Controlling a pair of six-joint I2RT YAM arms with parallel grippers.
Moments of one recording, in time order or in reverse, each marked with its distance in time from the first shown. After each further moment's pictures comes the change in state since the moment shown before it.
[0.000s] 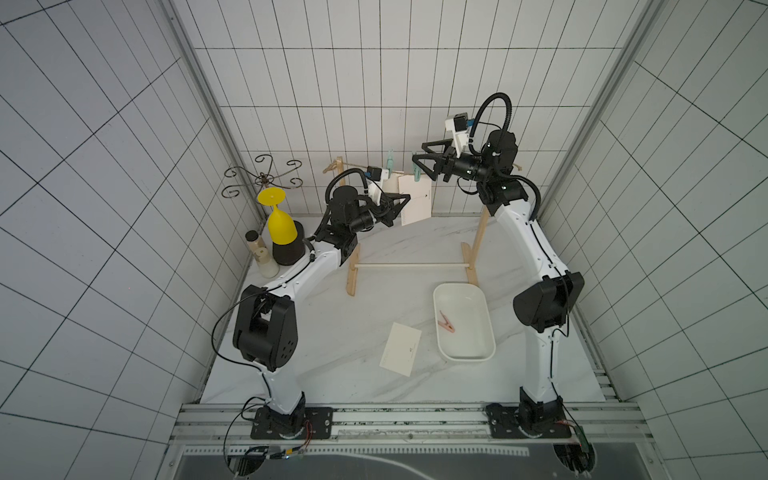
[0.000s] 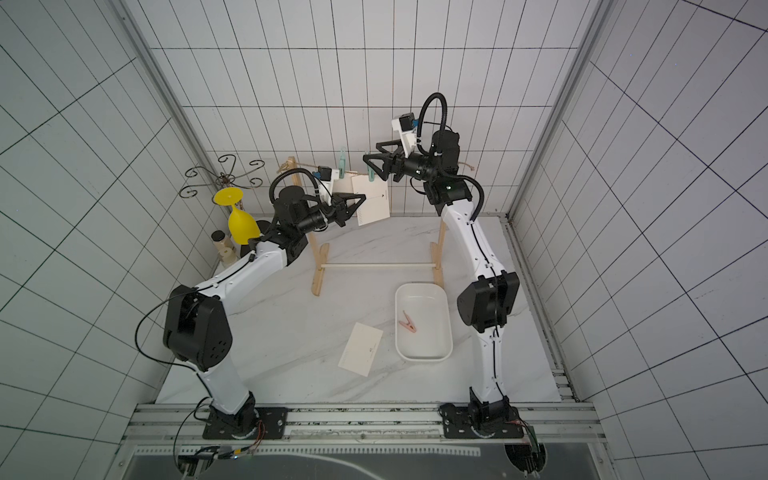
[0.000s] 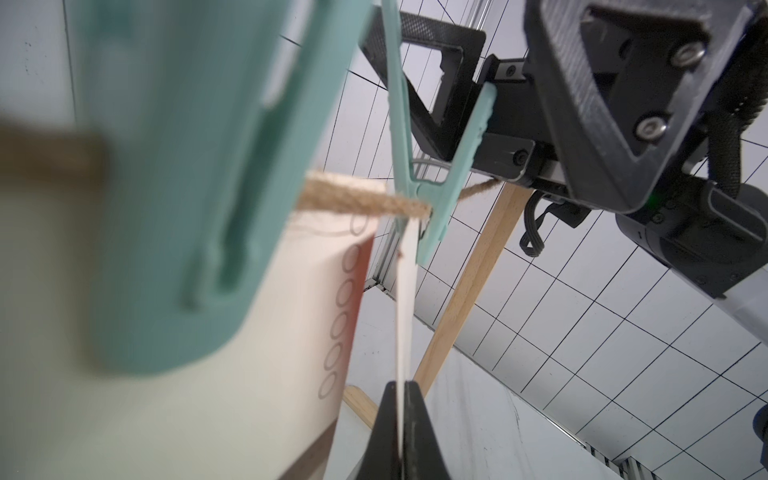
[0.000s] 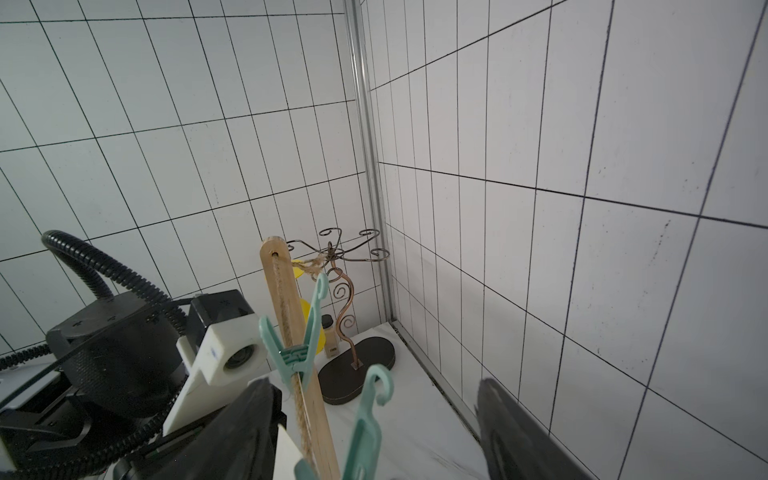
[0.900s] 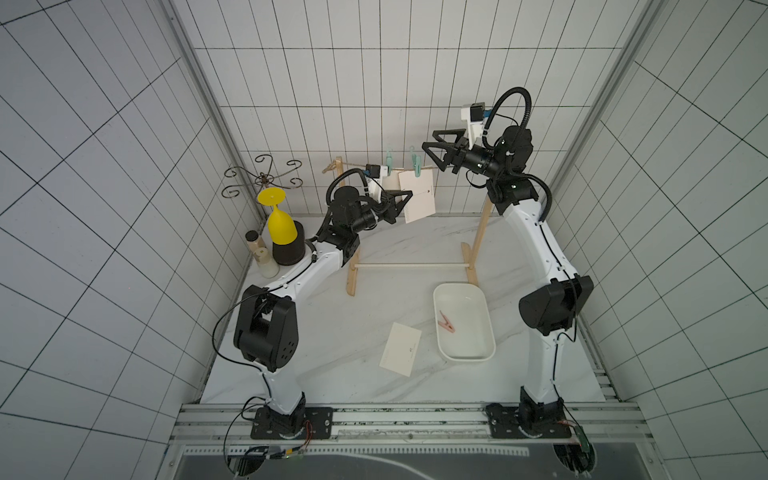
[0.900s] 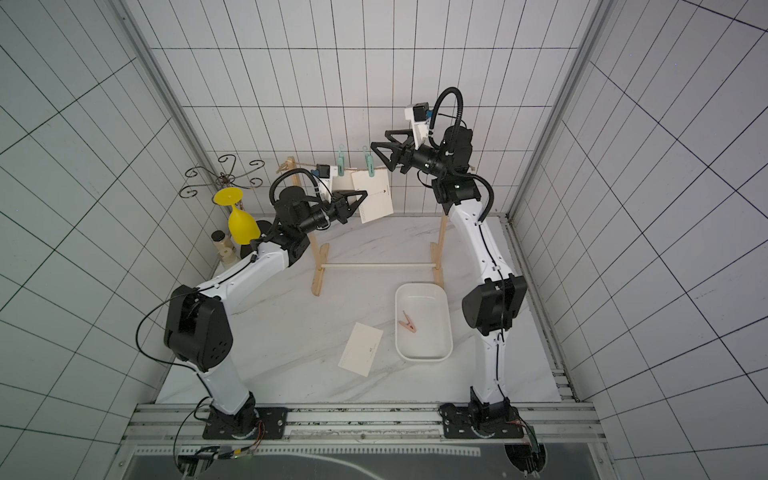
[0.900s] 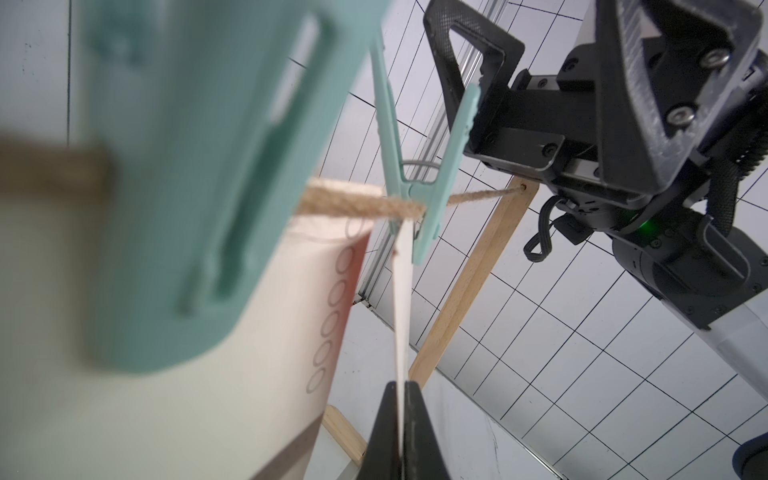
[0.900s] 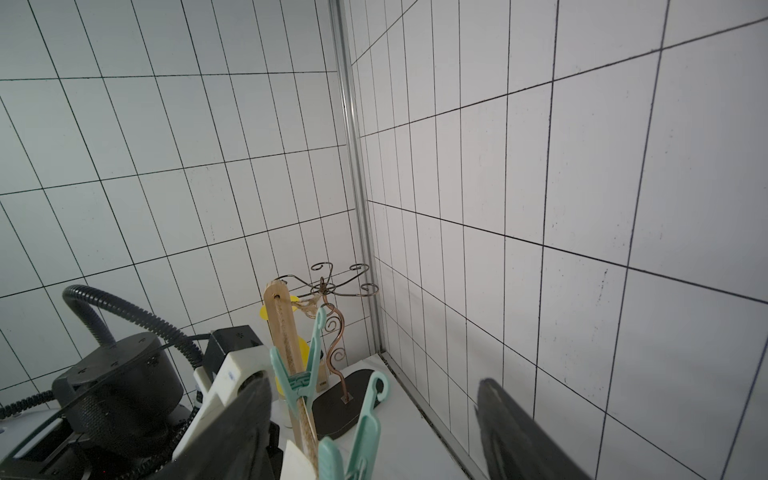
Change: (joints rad) left arm -0.015 0.000 0.000 0.066 -0.031 -0.115; right arm -0.033 -0.047 -0.013 0.113 0.051 0.092
